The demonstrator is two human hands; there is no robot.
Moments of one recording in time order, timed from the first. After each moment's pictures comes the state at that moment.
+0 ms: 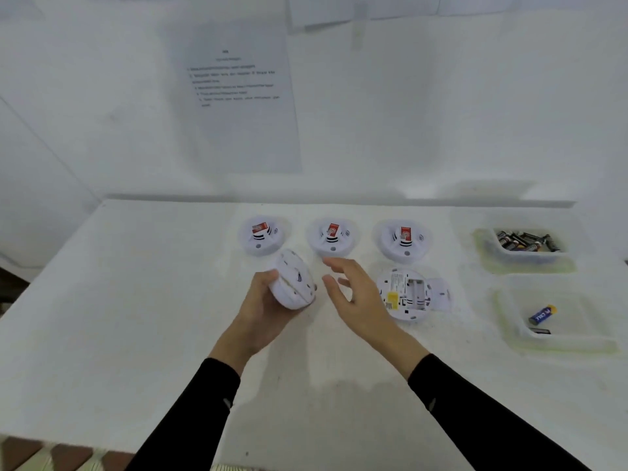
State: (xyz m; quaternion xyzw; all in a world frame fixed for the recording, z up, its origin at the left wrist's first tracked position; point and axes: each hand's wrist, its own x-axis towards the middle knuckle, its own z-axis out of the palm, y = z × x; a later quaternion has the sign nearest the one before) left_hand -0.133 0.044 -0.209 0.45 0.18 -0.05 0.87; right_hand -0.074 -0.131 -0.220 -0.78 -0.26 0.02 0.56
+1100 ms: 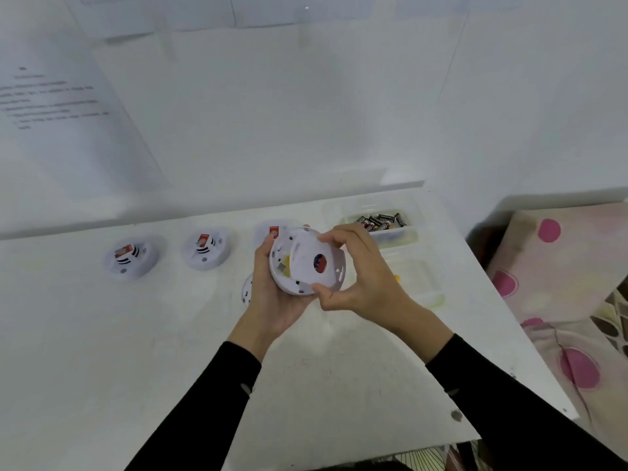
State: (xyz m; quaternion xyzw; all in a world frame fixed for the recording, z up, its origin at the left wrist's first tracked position) left_hand -0.058 -0.190 -0.172 0.35 0.10 -0.13 0.92; right_hand -0.049 -0.354 -0.147 -0.83 -0.31 -0.13 0.46
